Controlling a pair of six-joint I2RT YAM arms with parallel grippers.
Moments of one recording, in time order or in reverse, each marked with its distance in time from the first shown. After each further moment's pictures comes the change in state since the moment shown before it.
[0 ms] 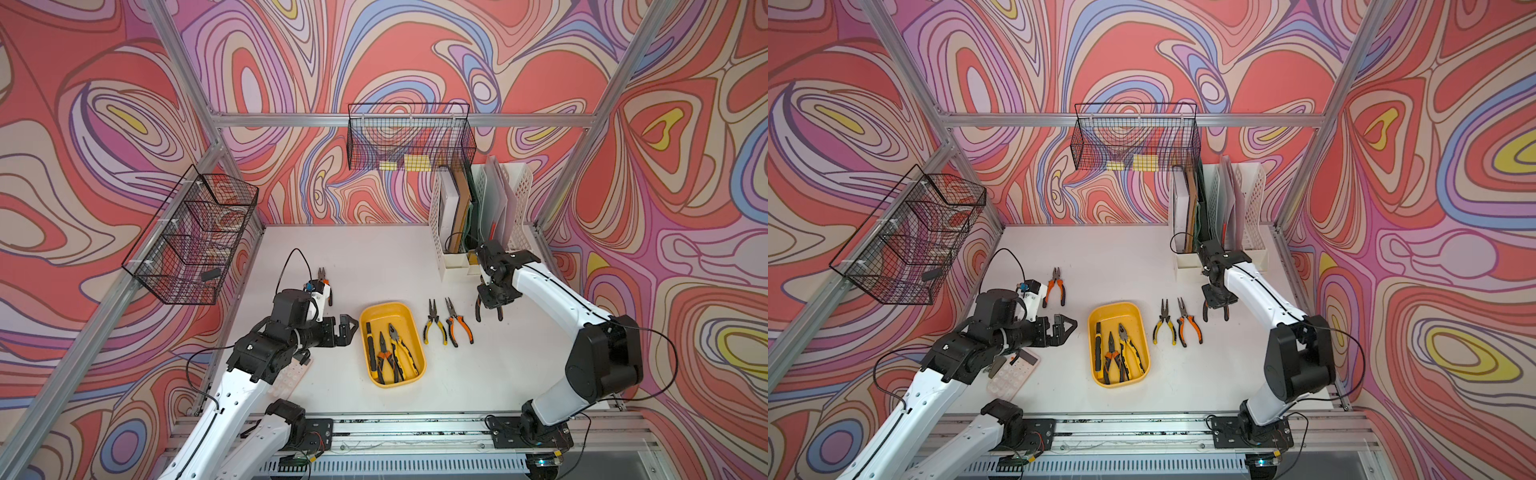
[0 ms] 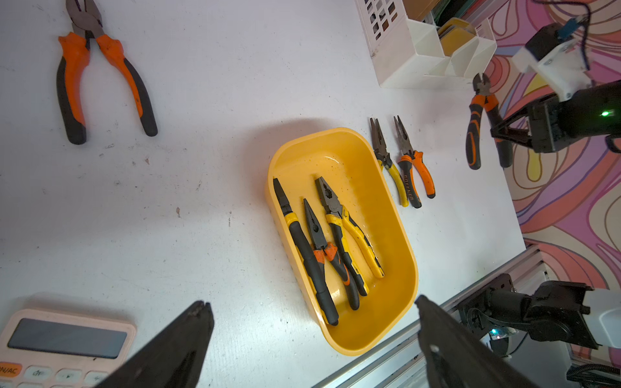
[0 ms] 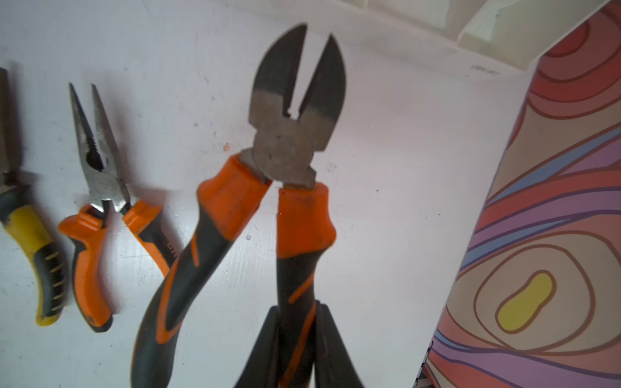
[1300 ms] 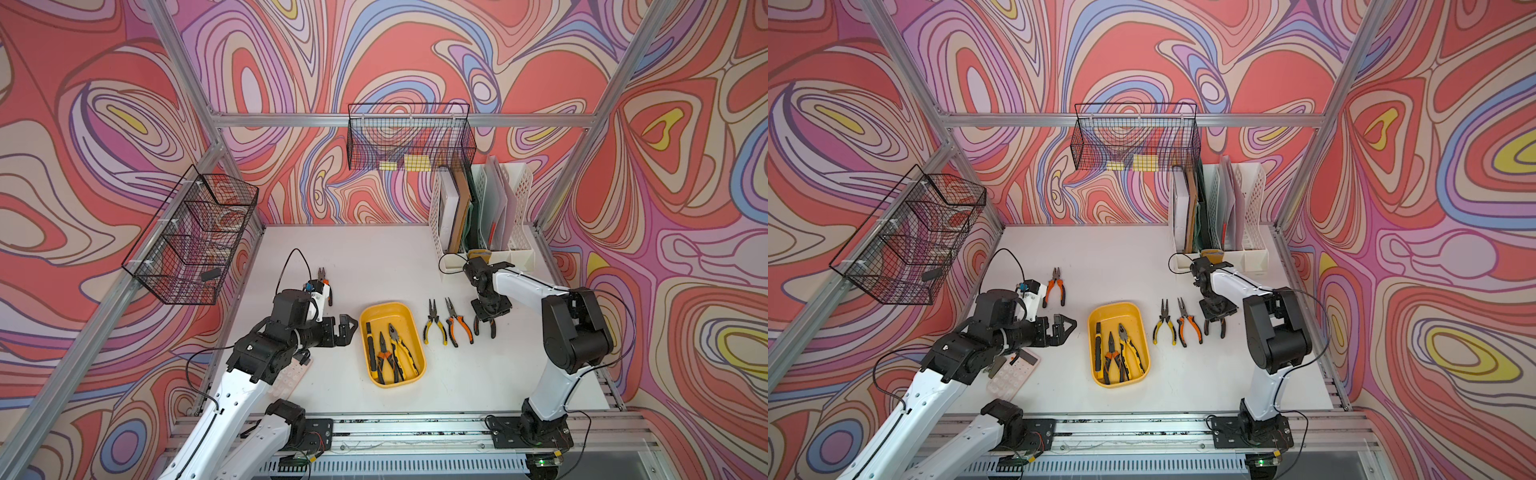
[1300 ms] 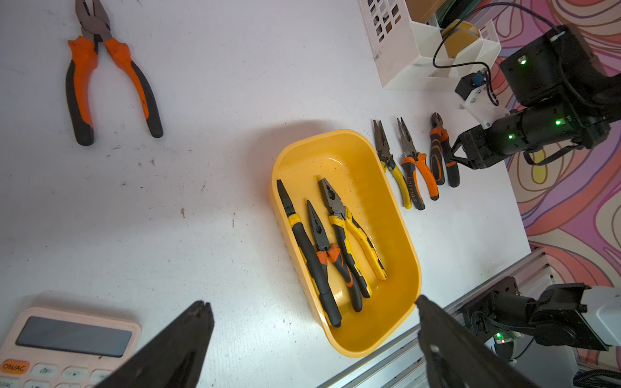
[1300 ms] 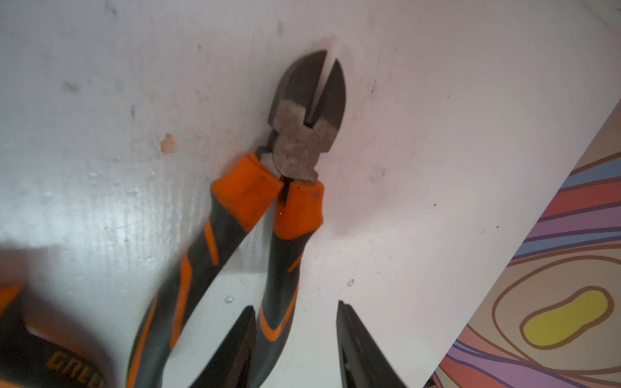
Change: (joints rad) left arm -0.002 -0.001 0.000 0.000 -0.019 -0.001; right arm 0.000 0.191 -0.080 0.117 0.080 0.020
